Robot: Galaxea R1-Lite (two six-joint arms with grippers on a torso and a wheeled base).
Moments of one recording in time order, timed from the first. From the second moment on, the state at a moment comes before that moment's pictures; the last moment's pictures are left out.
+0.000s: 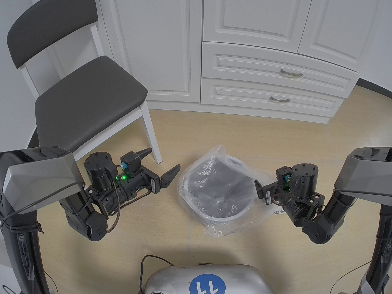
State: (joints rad) left arm -0.37 2.23 -0.70 -1.53 -0.27 0.10; right arm 0.47 2.18 -0.62 -1.32 -0.42 -0.22
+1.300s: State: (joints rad) left arm -0.37 2.24 -0.71 -1.53 -0.27 0.10; right arm 0.46 2.57 -1.18 -1.55 -0.51 -0.15
